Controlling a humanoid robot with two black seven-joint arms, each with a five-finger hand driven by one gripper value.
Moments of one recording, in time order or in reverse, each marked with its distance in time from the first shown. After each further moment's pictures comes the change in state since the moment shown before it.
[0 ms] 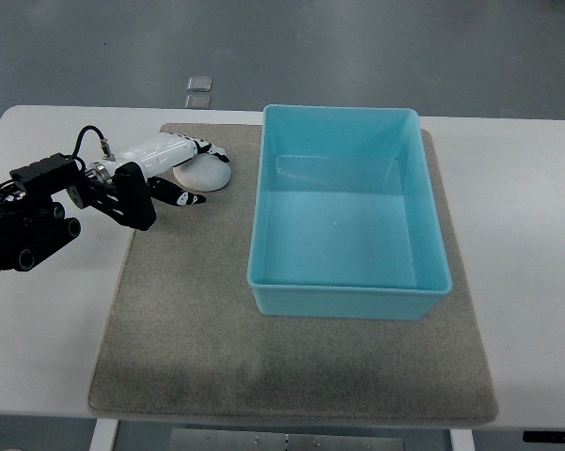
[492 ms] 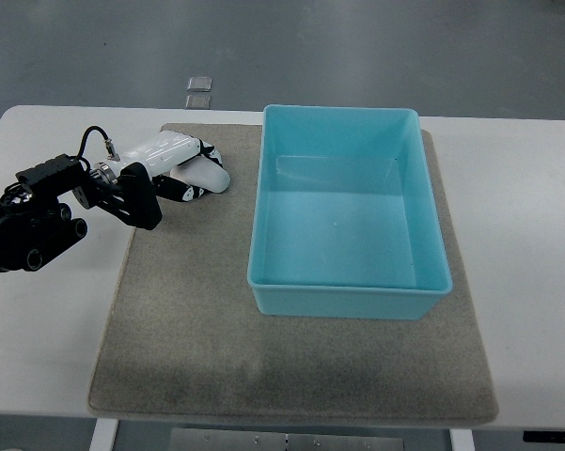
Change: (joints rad) left arm 0.000 -0.021 -0.001 0.011 -0.011 0.029 0.000; right arm 0.000 0.000 0.000 0.000 0.000 0.000 0.000
